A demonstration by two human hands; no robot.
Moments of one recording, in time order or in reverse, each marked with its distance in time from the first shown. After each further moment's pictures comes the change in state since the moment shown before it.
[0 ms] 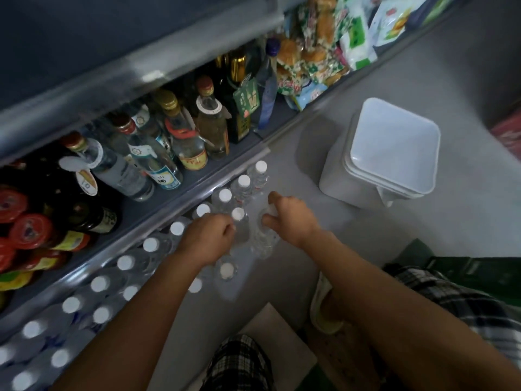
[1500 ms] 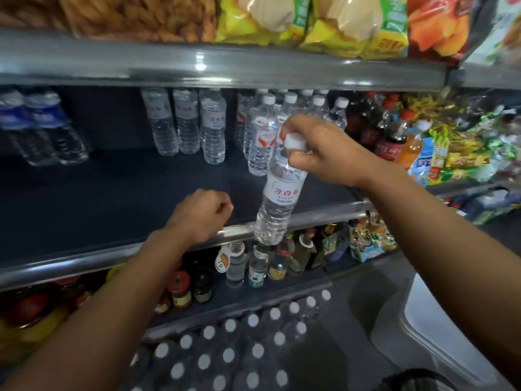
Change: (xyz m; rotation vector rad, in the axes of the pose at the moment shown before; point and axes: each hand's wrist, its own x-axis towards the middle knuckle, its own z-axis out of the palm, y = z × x) left_hand -0.168 -0.062 -0.288 -0.050 0.671 -0.083; right_hand -0.033 -0.325 -0.296 -0.234 0.359 -0.977
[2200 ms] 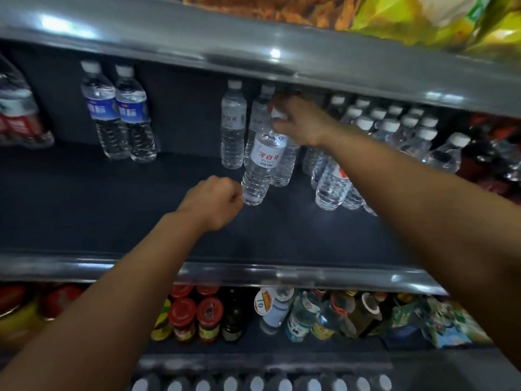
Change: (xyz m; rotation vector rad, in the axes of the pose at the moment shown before) left_hand 0.043 -0.090 -0.035 0.109 0.088 -0.231; right_hand 0.222 -0.003 0.101 -0.085 -0.020 -0.123
